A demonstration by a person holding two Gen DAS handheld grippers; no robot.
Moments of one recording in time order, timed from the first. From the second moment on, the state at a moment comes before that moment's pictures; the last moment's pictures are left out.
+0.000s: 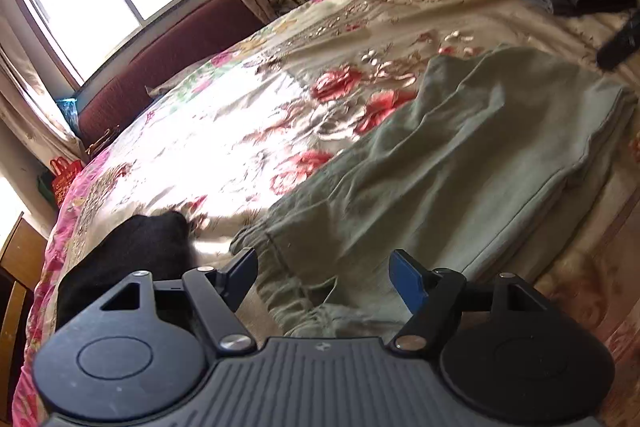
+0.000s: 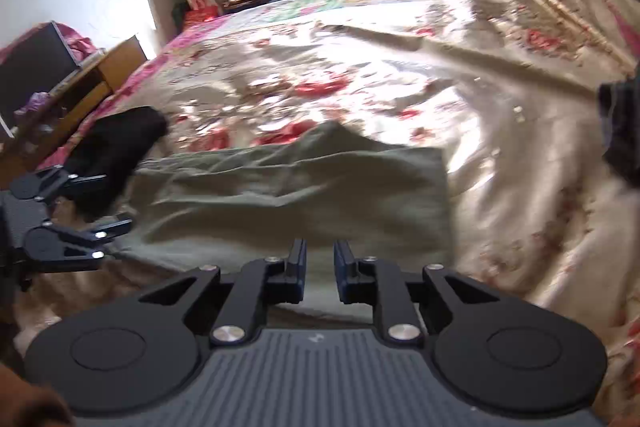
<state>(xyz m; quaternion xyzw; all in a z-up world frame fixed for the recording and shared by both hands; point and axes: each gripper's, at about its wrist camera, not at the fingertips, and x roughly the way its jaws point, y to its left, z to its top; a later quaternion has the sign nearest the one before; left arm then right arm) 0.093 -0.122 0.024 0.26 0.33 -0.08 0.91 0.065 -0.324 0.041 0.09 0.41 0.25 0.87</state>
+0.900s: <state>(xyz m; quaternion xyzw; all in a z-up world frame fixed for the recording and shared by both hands) 0.113 -0.117 -0.007 0.20 0.36 -0.10 0.91 0.044 -0.244 0.003 0.06 0.37 0.29 0.88</state>
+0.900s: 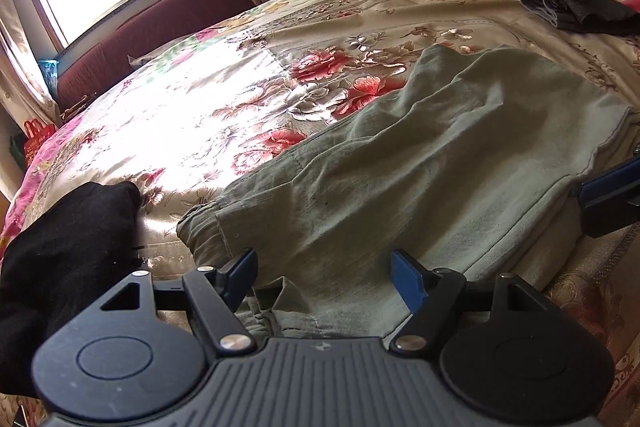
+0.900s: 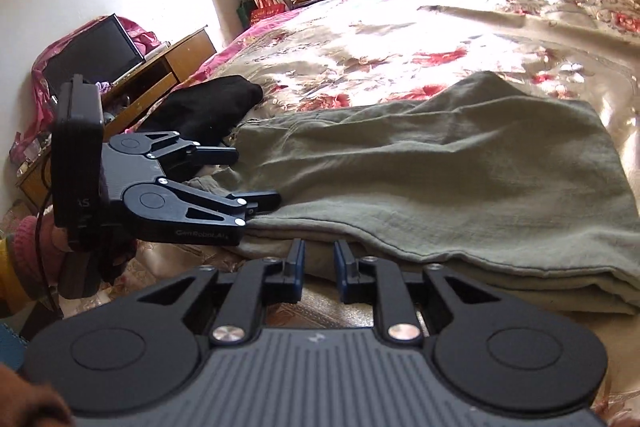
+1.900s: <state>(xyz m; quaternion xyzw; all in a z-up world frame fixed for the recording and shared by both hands) 0.105 -0.107 -0.011 0.18 0.37 -0.09 0.91 0.034 -0.364 0.008 0.09 0.41 -0.04 0.91</state>
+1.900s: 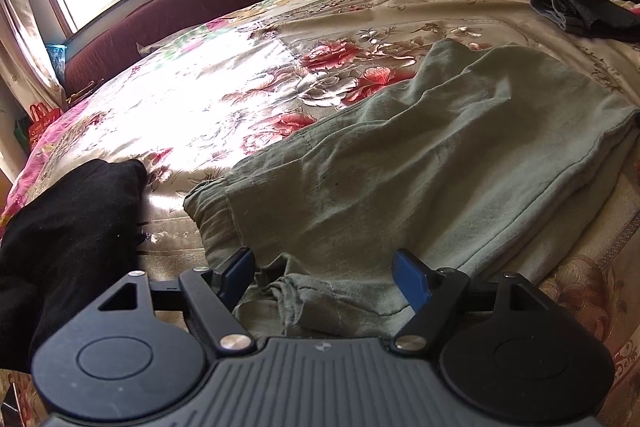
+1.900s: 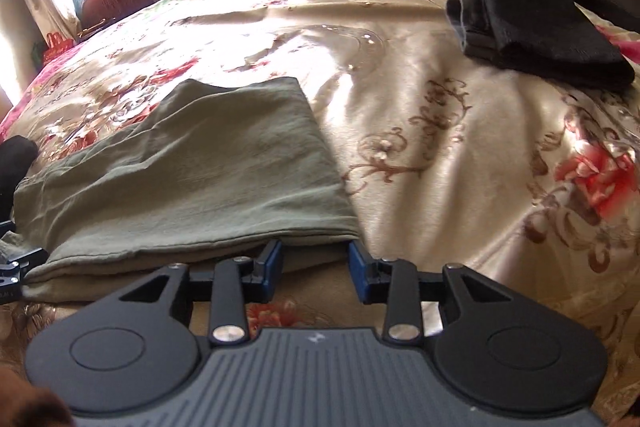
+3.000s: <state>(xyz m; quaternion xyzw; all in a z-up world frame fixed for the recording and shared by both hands) 0.183 -0.126 0.001 0.15 0.33 -0.04 0.93 0.107 -0.389 -0.019 0.19 0.40 0.09 0.89</state>
